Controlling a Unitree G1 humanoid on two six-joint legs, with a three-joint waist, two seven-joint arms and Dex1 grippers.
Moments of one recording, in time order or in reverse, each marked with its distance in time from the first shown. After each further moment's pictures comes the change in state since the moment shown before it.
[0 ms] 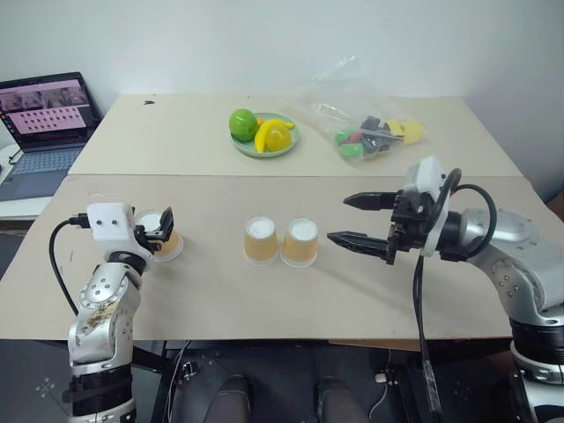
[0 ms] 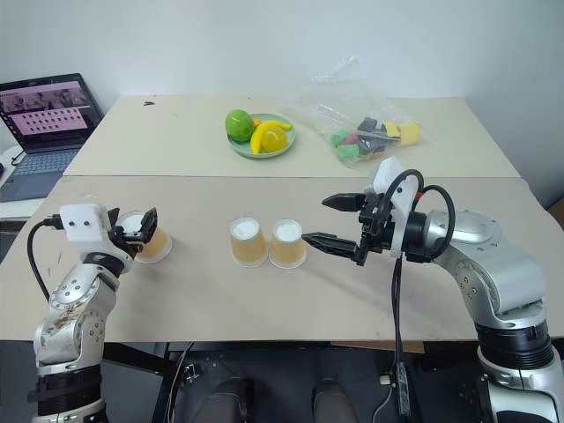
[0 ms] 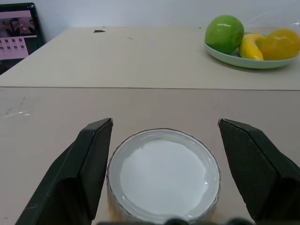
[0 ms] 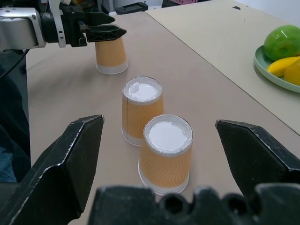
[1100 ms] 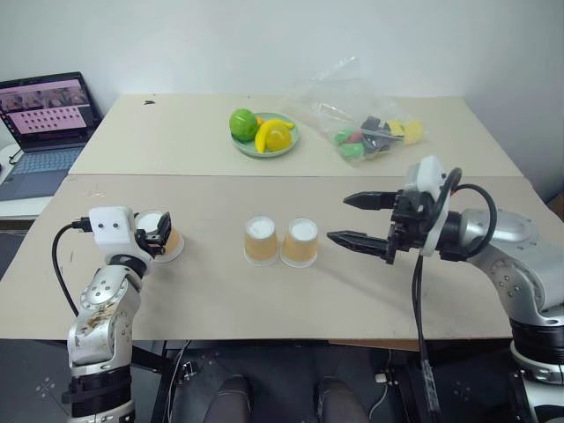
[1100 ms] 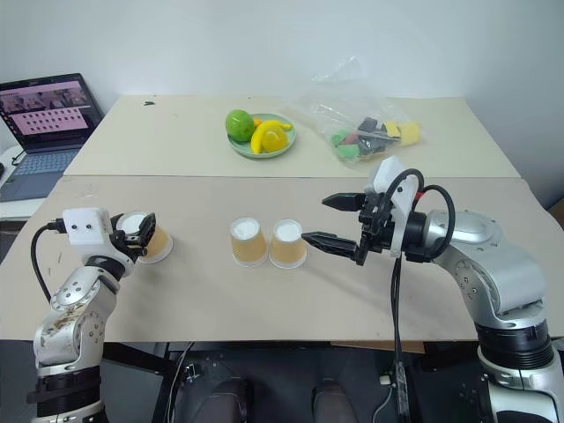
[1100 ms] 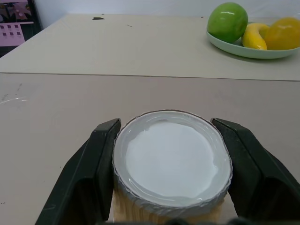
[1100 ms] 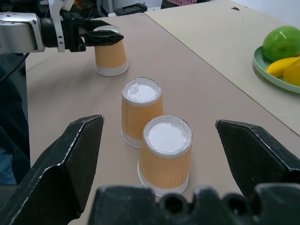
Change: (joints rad) left arm 0.003 0.003 0.001 0.015 -0.015 0.024 -0.002; right arm 0.000 0.000 0.000 0.000 0.005 0.000 -0.010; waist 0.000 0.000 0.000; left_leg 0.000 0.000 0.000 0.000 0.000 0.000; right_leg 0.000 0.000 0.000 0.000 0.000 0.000
